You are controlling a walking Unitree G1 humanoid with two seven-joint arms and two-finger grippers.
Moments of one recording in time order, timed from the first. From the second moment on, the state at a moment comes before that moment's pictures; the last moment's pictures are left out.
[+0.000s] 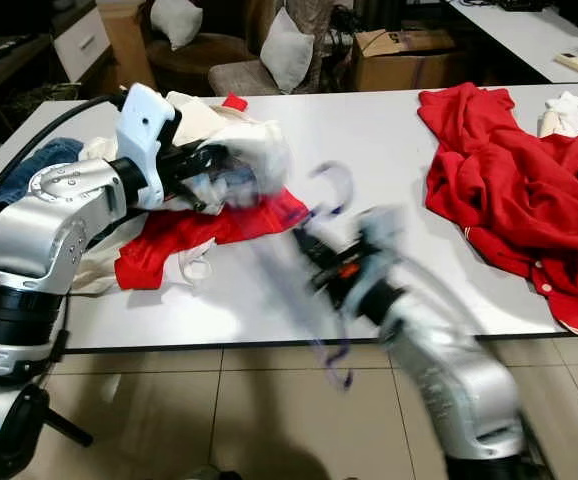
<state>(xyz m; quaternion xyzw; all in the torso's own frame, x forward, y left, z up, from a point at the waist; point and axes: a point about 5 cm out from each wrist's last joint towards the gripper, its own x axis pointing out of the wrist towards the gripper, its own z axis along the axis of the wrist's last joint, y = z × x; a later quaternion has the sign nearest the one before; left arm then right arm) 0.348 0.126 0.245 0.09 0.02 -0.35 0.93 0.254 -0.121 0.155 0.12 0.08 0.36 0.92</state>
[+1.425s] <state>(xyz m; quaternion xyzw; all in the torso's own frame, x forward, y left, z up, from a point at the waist) 0.356 0.154 0.292 0.05 -0.07 -0.38 0.92 0.321 -0.170 0.181 0.06 0.02 0.17 0.98</state>
